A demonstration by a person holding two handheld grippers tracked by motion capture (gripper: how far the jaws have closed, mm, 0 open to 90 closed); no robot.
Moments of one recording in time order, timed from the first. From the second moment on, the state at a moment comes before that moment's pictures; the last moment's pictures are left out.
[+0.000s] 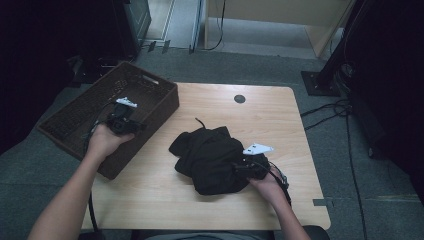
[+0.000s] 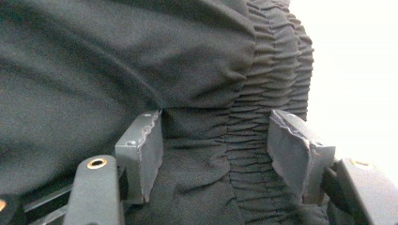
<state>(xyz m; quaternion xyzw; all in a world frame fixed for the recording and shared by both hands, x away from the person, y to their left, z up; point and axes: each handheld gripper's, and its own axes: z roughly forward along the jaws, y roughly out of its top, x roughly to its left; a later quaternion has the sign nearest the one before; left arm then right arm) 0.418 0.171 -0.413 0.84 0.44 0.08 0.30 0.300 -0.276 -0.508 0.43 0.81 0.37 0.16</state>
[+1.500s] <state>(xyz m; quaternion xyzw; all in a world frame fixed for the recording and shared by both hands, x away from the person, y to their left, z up) 0.489 0.183 -0.419 0.72 0.60 0.11 0.32 0.304 -0.272 -0.509 0.42 0.81 0.37 0.16</state>
